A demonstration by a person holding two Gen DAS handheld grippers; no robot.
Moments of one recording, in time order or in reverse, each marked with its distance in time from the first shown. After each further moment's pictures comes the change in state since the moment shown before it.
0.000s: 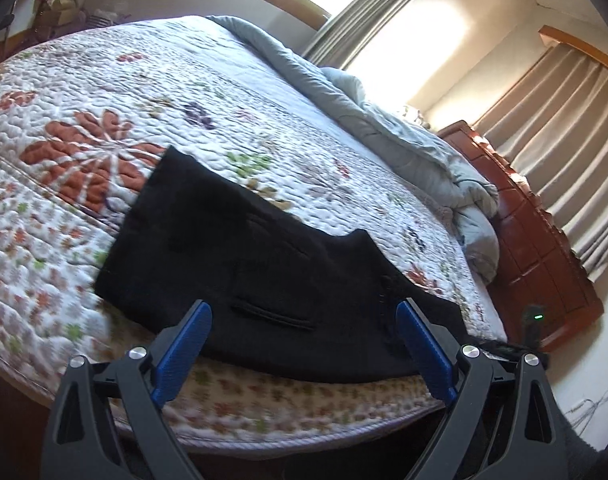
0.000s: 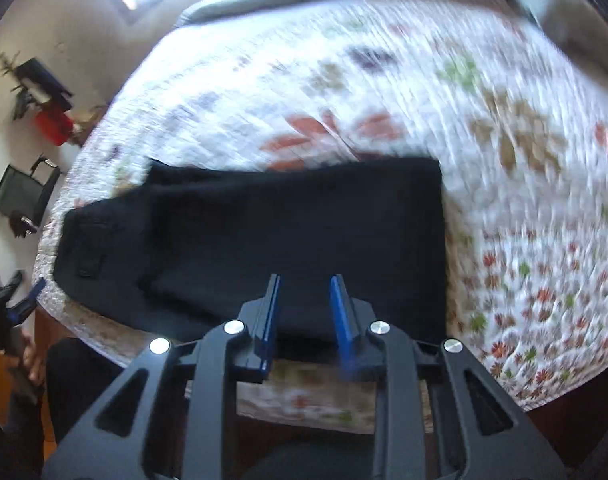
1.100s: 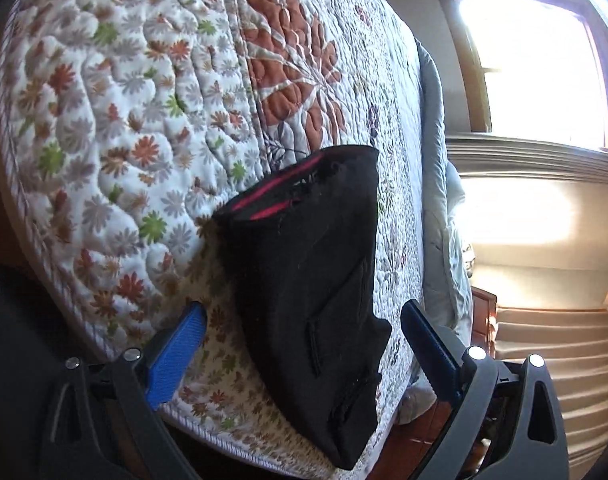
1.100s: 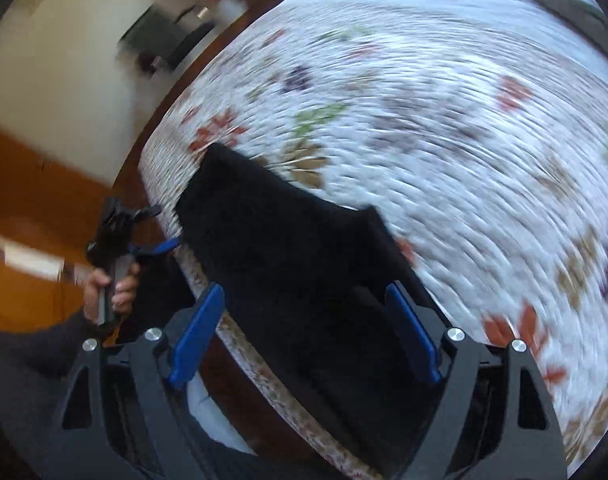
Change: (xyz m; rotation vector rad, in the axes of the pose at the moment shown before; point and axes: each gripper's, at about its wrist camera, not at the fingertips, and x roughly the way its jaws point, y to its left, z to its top) left arm 0.012 0.119 -0.016 -0.860 -0.074 0.010; right arm 0.048 0.243 0.177 -0.653 0.418 0.410
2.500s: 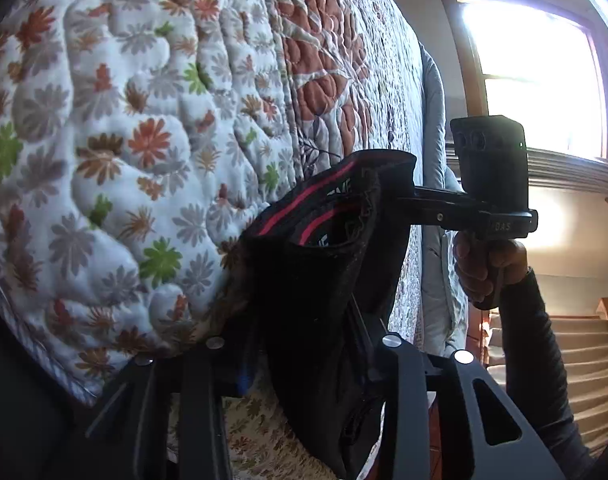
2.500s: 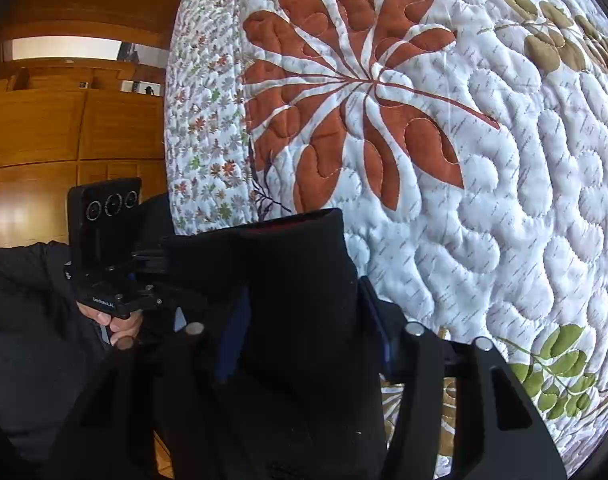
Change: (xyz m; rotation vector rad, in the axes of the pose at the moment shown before) left arm 0.039 0.026 0.013 -0.013 0.008 -0.032; right arm 0.302 0.120 0.208 -0.492 0.745 0.174
